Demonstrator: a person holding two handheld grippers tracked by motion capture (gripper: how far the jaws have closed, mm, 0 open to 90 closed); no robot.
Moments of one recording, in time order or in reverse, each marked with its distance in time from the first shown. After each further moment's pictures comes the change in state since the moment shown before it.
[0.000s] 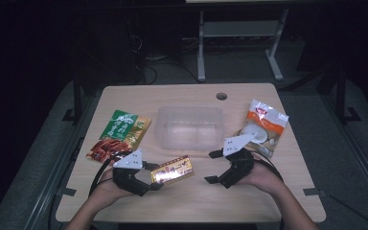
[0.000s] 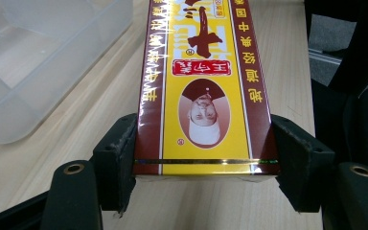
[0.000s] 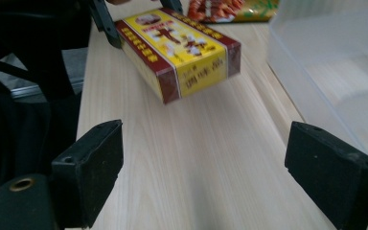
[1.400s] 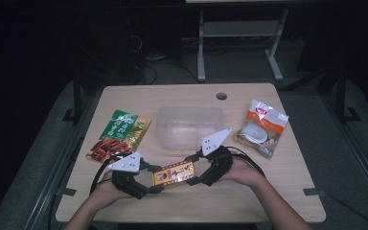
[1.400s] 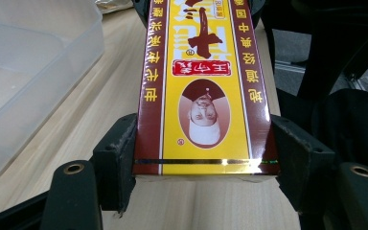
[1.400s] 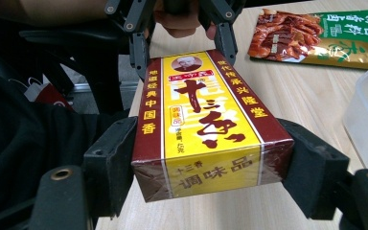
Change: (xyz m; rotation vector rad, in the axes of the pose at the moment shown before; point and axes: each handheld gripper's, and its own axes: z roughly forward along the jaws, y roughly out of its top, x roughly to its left) left arm -0.002 0.000 -0.001 -0.080 -0.109 0.072; right arm 0.000 0.034 0.043 -0.036 0.229 -0.120
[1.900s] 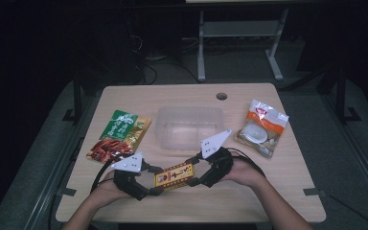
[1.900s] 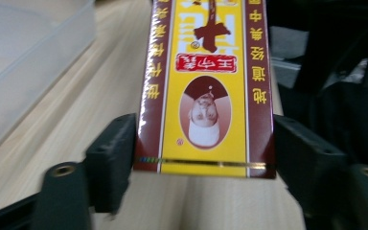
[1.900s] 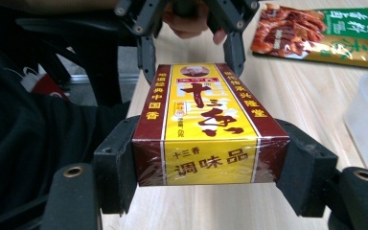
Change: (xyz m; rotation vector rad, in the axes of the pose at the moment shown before) left arm 0.006 -0.010 0.007 0.022 -0.018 -0.034; right arm 0.005 0.001 0.000 0.035 -0.013 -0.025
